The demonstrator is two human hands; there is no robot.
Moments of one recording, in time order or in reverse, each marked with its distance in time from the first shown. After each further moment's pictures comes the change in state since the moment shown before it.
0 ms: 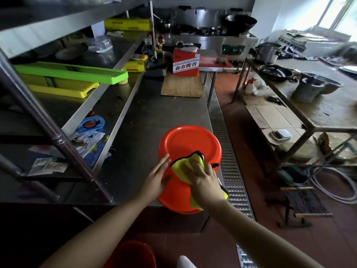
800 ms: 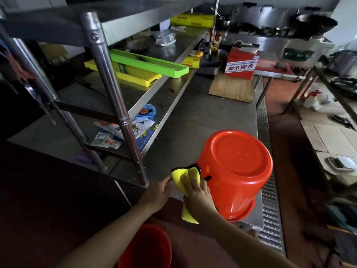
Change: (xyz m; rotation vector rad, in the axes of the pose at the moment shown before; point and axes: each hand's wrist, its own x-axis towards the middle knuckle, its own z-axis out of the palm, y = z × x) left_hand -0.093 -0.060 -0.040 -0.056 0.042 -0.522; right_hand 0.020 -0.100 0.093 0.114 -0.336 -0.176
